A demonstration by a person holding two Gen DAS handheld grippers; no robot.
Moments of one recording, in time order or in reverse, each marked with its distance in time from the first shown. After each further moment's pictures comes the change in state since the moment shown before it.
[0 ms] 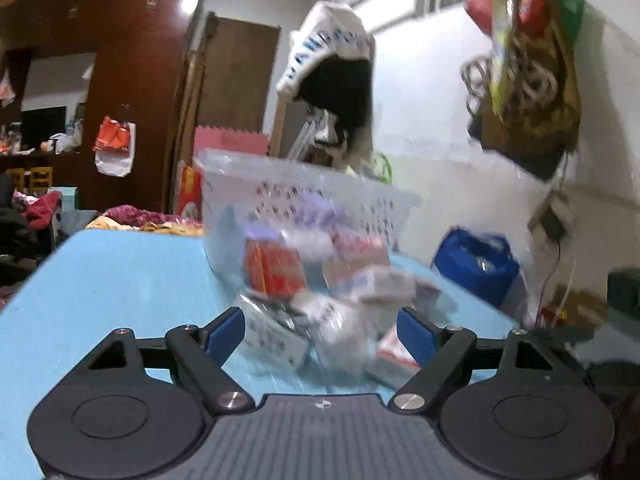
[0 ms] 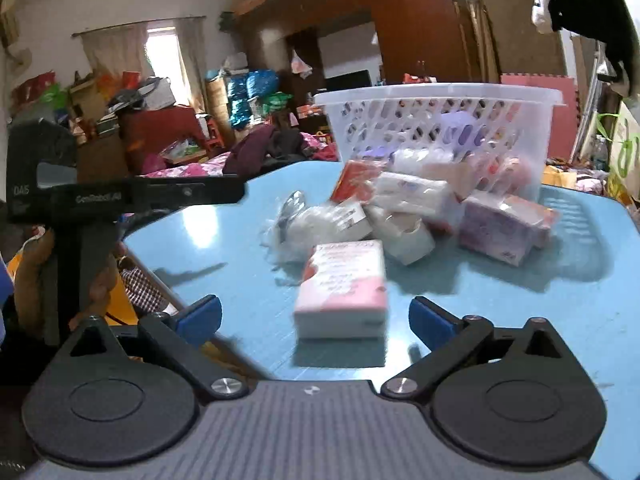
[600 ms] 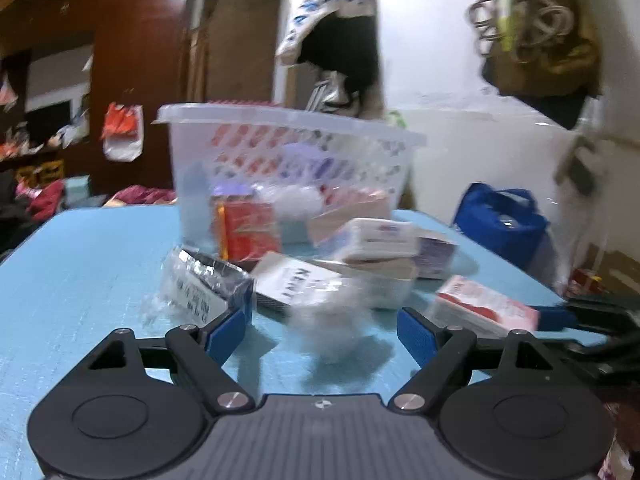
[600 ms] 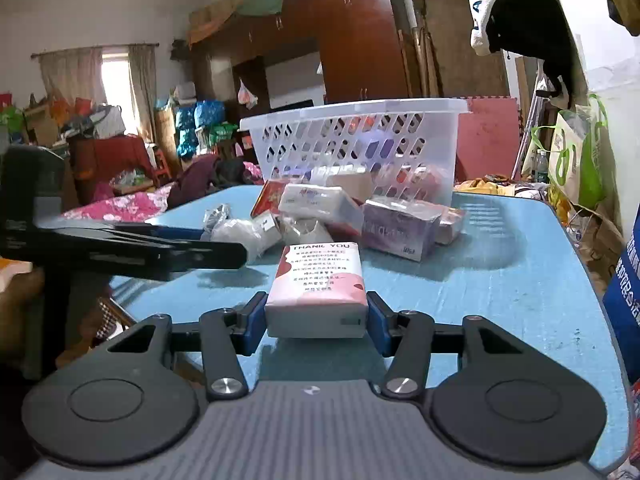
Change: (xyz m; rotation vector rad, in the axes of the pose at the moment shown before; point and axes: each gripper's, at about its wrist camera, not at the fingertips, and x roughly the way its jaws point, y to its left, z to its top) left arm 0.056 -0.038 -0.016 0.031 0.100 0.097; right arm -0.036 -0.031 -0.022 0.045 -0.096 -0.142
